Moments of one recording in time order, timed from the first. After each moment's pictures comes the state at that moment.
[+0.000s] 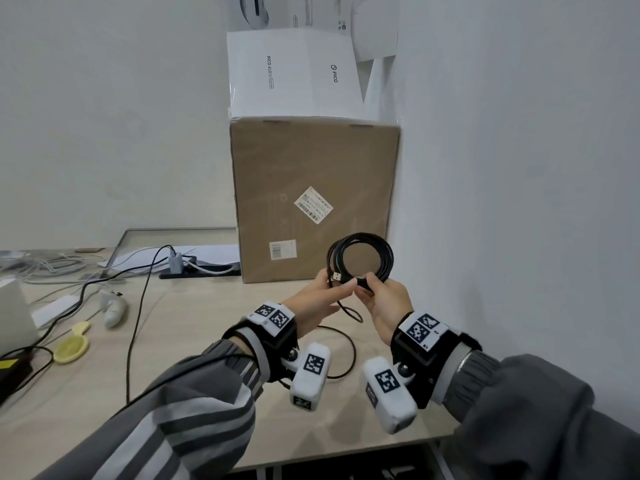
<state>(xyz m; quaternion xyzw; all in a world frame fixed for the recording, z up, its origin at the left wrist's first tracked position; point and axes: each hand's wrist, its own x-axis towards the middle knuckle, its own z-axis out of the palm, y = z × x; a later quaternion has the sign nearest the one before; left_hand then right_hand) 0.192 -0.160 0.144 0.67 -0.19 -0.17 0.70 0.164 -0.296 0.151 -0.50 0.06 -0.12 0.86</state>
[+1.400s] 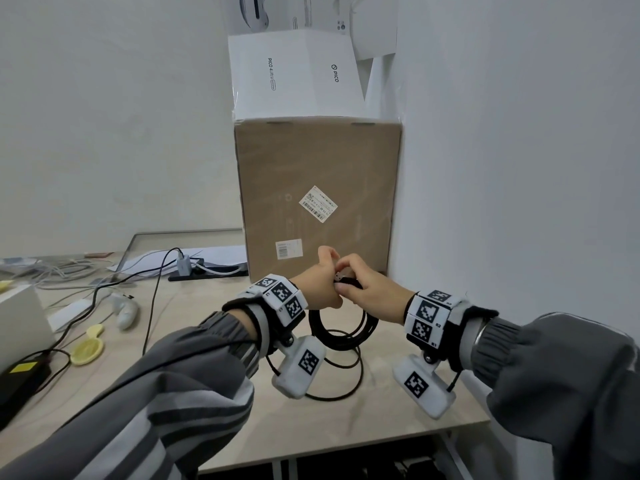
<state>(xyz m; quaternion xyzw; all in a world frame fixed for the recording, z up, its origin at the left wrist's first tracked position) 0.176 -0.147 0.191 0.94 -0.23 0.01 0.27 0.141 -0.287 0.183 -0.90 -0.22 -0.05 0.37</state>
